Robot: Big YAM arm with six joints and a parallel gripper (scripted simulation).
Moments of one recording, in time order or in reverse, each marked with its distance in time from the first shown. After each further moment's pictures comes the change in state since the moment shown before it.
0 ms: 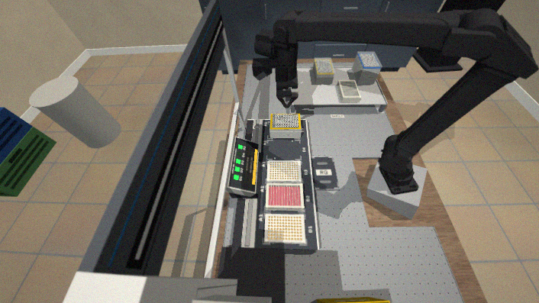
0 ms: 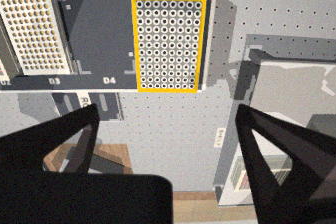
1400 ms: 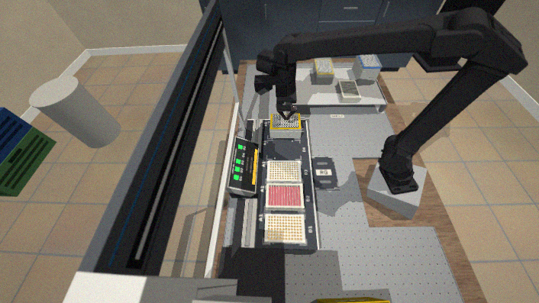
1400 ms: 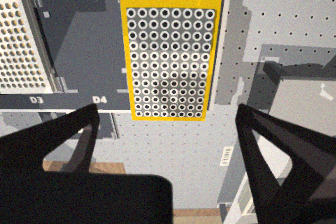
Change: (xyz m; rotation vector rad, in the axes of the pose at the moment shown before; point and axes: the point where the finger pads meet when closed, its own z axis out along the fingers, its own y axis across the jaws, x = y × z) arm 0.000 0.001 0.063 -0.002 0.005 0.001
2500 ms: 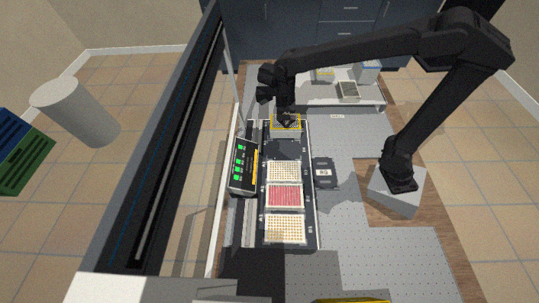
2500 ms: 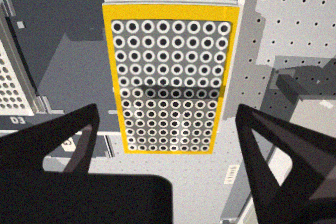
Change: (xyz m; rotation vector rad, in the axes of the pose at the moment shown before) arm 0.000 0.000 0.048 0.001 -0.001 0.001
